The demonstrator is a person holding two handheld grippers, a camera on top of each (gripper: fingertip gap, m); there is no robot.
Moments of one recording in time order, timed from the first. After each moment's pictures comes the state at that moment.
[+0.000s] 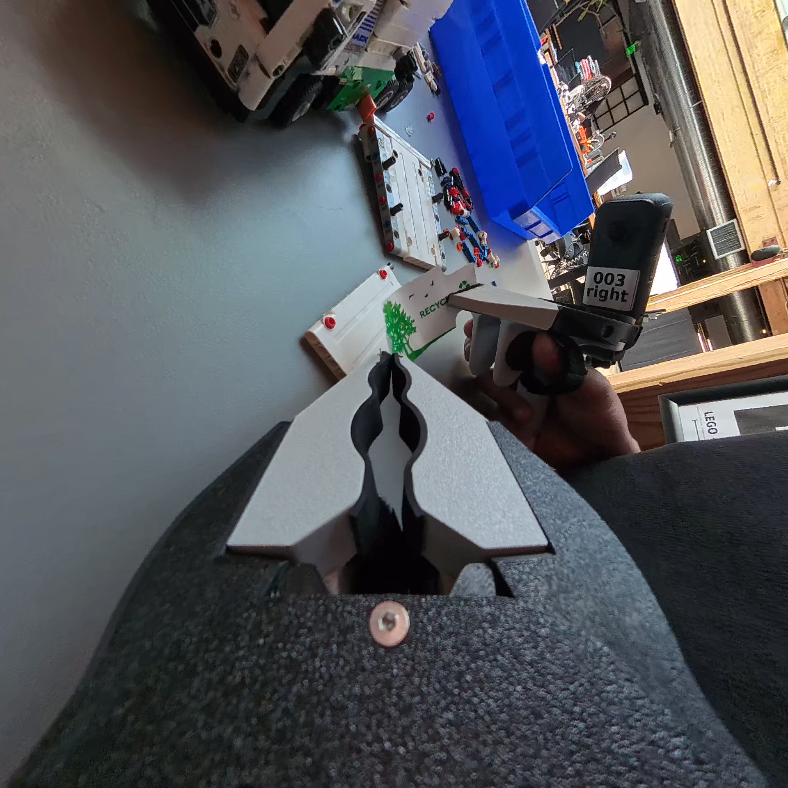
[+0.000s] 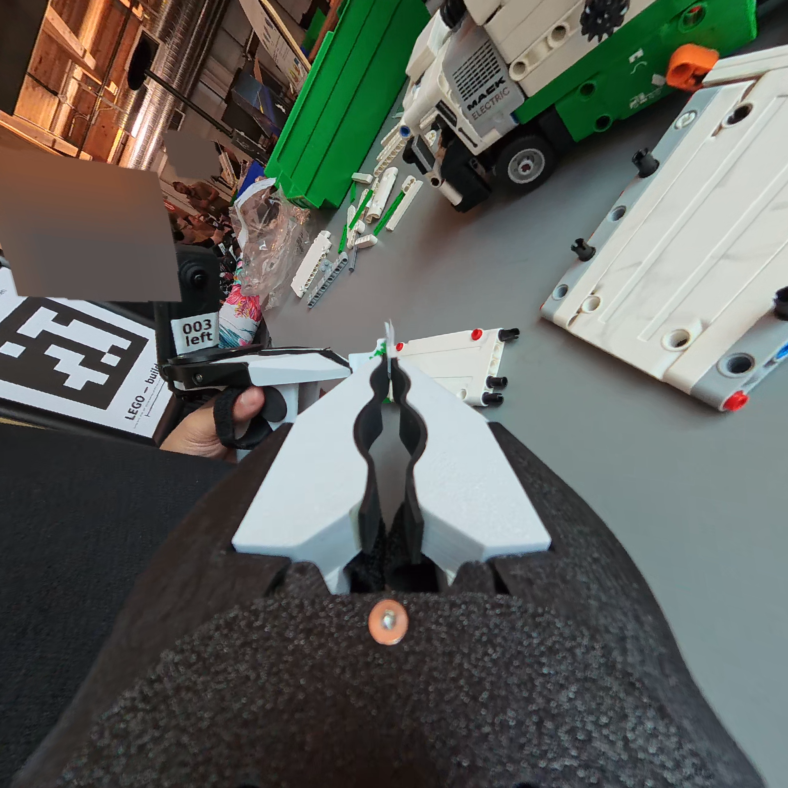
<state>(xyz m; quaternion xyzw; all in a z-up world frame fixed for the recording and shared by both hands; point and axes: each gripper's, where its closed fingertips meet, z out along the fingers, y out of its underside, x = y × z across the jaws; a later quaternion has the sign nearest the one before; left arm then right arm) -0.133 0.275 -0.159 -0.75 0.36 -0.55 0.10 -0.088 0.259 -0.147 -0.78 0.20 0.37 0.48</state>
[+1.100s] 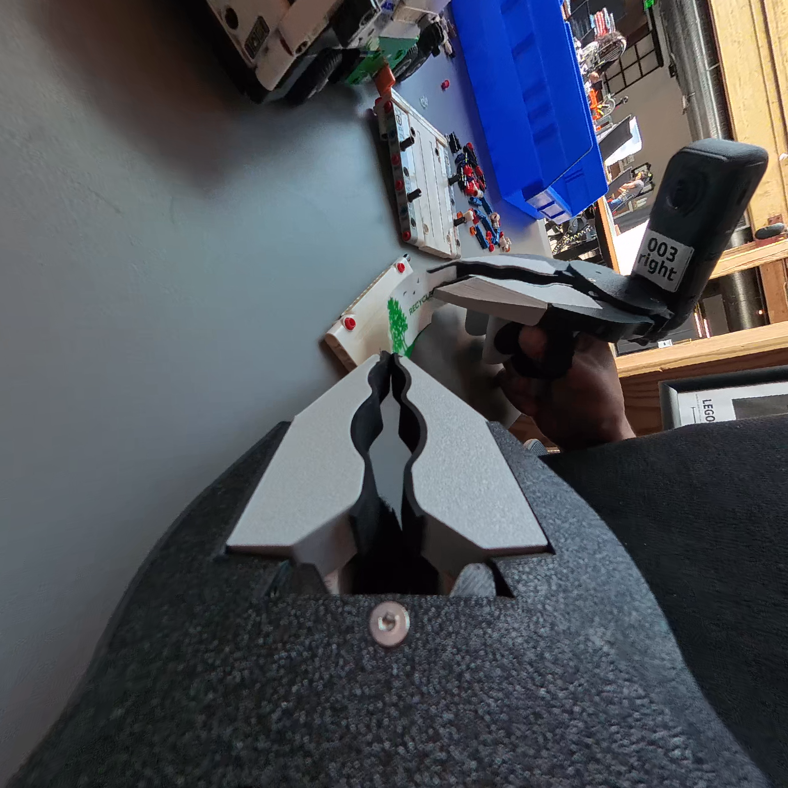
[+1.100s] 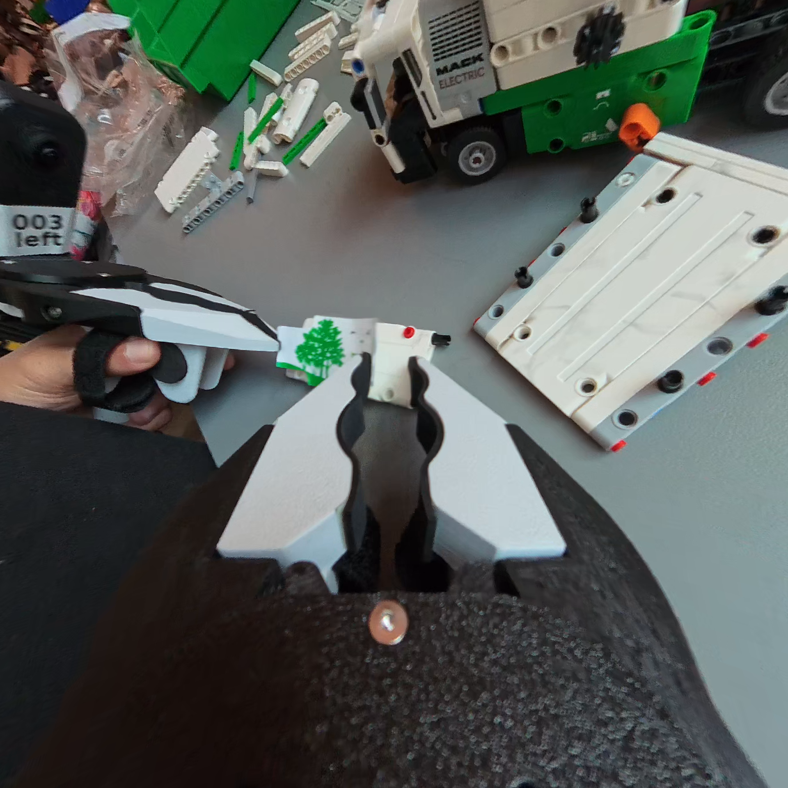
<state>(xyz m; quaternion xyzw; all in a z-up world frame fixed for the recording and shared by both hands) -0.131 0.280 -0.169 -0.75 0.37 -0.54 0.06 -0.070 0.263 -0.175 -0.87 0.12 0.21 0.43</state>
